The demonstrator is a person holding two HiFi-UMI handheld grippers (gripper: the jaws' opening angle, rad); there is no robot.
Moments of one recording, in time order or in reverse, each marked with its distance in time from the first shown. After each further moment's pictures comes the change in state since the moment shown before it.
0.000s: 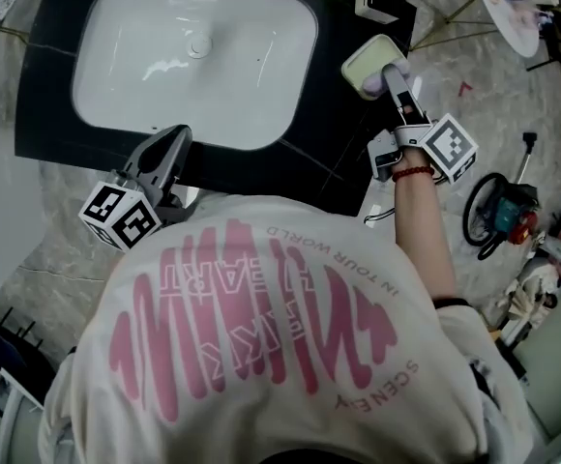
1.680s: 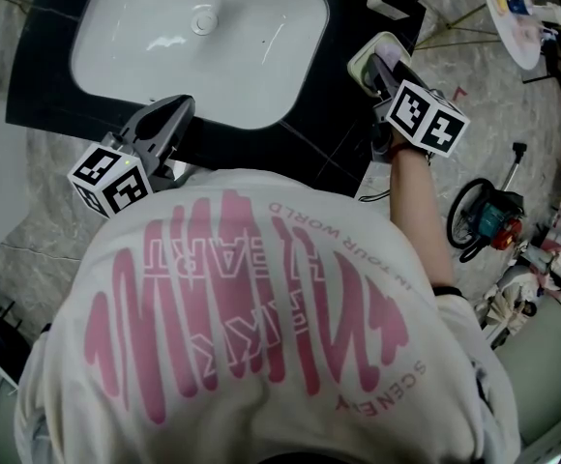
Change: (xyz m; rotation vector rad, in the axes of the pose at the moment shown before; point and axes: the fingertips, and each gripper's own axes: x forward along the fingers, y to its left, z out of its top) left arm 0.005 -0.001 -0.002 0.022 0.018 -0.048; right arm 0.028 -0.004 -0.021 -0.672 0.274 -0.292
